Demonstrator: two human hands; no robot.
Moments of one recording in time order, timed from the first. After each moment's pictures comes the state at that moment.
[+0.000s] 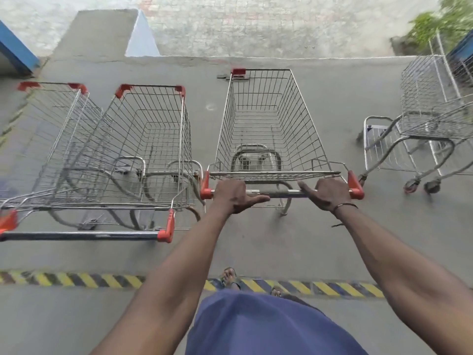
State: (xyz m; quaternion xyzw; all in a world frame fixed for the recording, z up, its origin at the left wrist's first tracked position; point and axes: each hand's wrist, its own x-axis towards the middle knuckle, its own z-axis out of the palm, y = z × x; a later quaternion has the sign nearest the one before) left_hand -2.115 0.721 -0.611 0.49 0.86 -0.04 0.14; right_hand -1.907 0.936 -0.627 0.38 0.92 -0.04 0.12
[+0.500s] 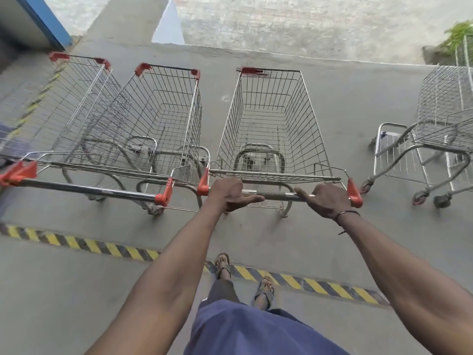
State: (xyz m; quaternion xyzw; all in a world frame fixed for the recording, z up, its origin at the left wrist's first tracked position) left_hand -2.063 0.684 -0.627 0.47 0.87 0.00 0.17; right_hand -1.846 0.918 -0.625 0.31 0.94 -0.05 0.11
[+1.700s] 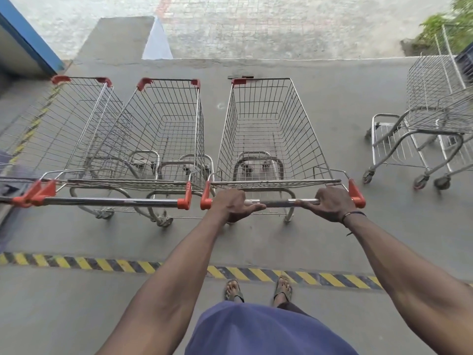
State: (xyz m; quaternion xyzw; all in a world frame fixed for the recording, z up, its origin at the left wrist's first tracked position) left_hand -2.071 0.619 -0.613 0.52 0.83 -0.05 0.19; right_hand -1.838 0.857 -0.627 0.27 0.96 -0.05 0.09
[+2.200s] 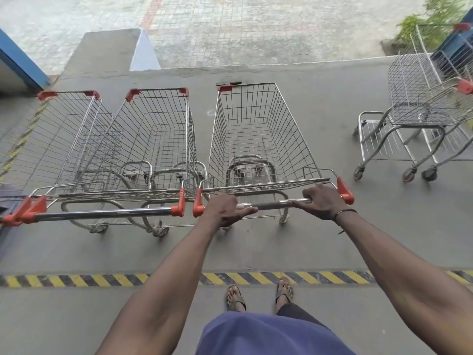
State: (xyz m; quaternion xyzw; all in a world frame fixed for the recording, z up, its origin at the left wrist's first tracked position) left_hand -2.071 0.613 -0.619 0.50 0.84 -0.02 0.22; right_hand -1.835 0.847 -0.619 0.28 0.95 -0.12 0.06
